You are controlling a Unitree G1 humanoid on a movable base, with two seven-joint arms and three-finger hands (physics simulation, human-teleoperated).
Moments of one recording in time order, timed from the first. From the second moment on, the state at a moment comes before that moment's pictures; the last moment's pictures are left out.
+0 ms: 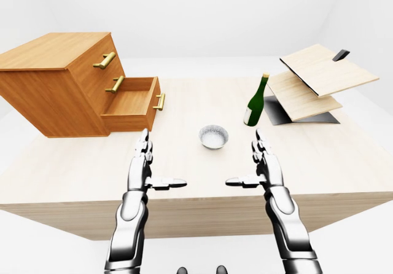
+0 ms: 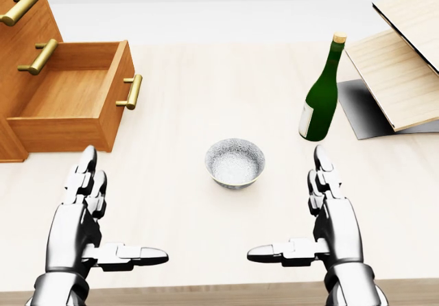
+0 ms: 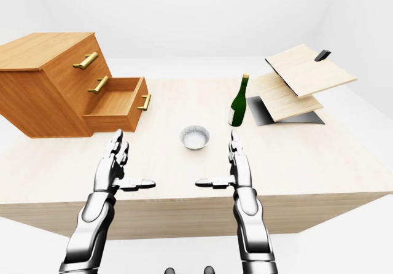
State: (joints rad) left arm 0.01 0.02 0.04 -0.11 -0.01 0.08 -0.04; right arm 0.00 -0.02 -0.04 -0.06 0.00 0.08 0.03
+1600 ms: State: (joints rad) left arm -0.08 0.13 0.33 -0.85 -0.17 0.09 -0.10; right arm 0.02 -0.03 -0.08 -0.41 -0.01 0.09 0.06
